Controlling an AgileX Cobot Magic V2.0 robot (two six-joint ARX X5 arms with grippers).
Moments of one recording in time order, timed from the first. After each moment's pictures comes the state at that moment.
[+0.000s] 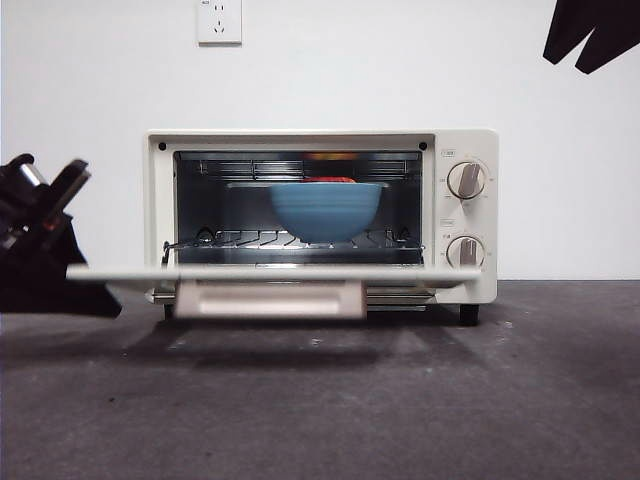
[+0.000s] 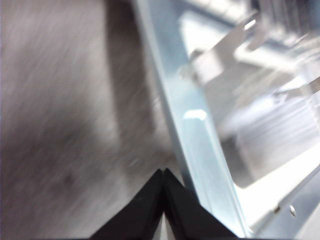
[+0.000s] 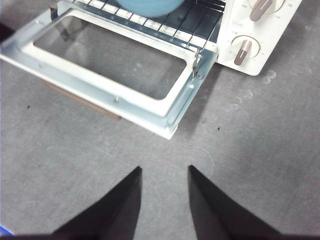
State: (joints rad) left arm -0.05 1.58 0.66 0.11 0.75 -0.33; right arm 0.79 0.86 0.92 -0.82 0.18 0.30
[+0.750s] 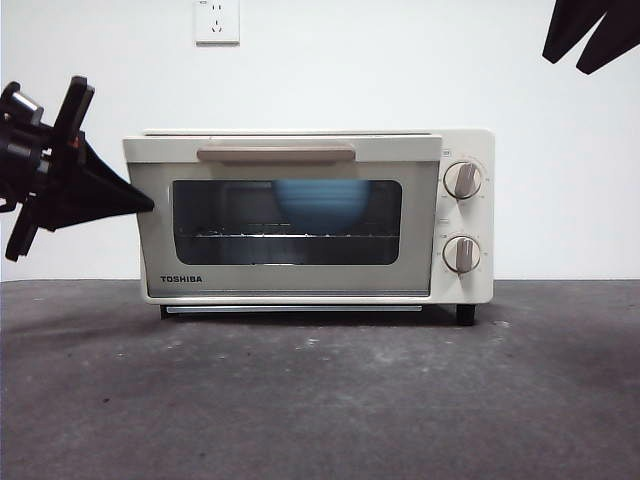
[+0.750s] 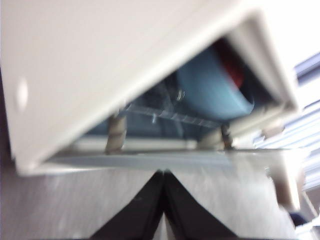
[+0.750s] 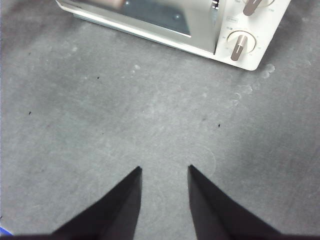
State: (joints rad) left arm -0.02 1.58 0.66 0.63 0.81 -0.63; right arm 0.79 0.86 0.92 -0.82 0.18 0.35
